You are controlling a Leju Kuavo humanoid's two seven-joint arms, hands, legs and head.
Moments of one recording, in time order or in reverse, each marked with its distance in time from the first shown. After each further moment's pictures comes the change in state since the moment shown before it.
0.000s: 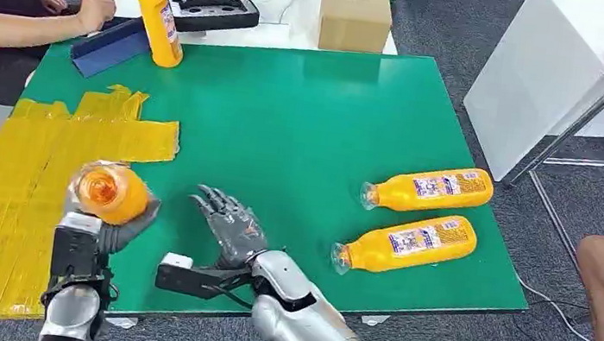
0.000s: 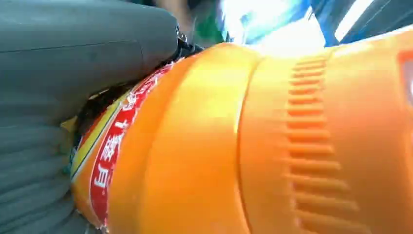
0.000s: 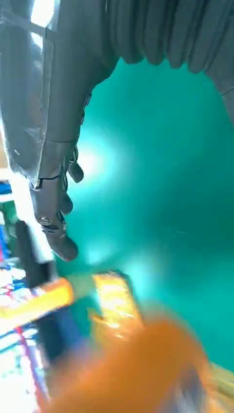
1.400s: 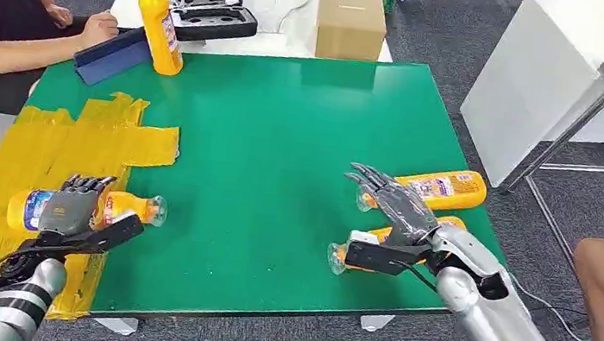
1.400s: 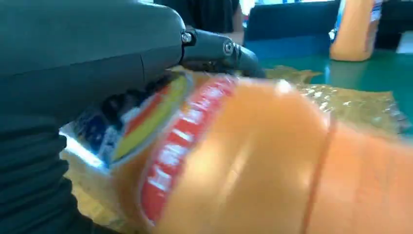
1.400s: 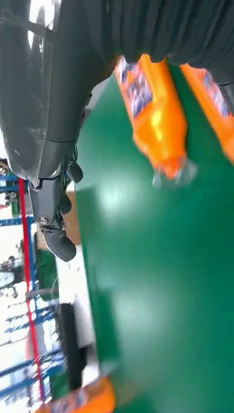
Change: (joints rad) left arm -0.294 0.302 0.116 0.759 -0.672 -0.056 0.167; right arm 0.096 -0.699 -0.259 -0.619 -0.169 0.450 -0.131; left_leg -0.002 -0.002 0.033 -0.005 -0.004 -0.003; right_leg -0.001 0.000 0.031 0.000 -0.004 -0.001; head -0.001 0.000
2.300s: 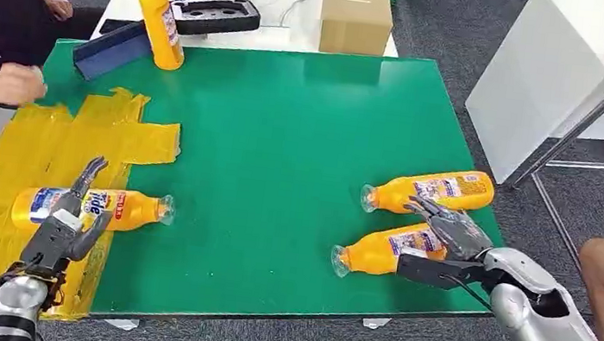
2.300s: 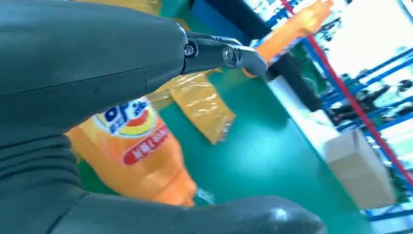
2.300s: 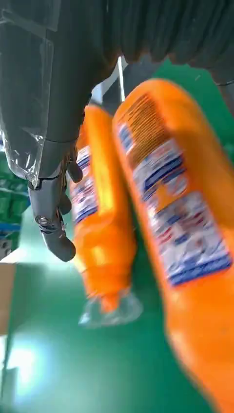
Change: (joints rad) left arm 0.216 -0.074 0.037 -0.486 0.719 -0.390 -0.255; right arm 0.069 -0.189 -0.042 0.074 0.008 0.073 0.049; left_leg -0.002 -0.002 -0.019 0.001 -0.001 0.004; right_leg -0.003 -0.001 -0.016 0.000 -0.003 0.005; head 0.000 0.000
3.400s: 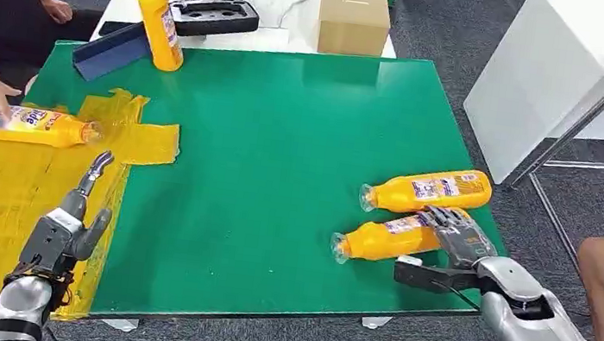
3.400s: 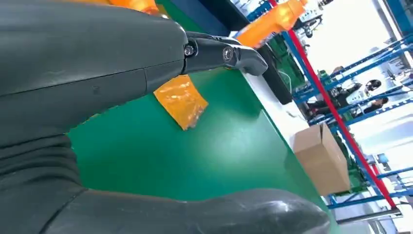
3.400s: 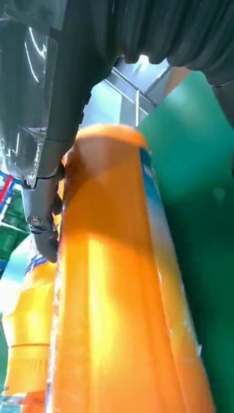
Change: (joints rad) left arm 0.022 -0.026 -0.044 -0.078 0.067 -0.039 0.028; right arm -0.055 0.093 0.032 0.241 0.253 -0.093 0.057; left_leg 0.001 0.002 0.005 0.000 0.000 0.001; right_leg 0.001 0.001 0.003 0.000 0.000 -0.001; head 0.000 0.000
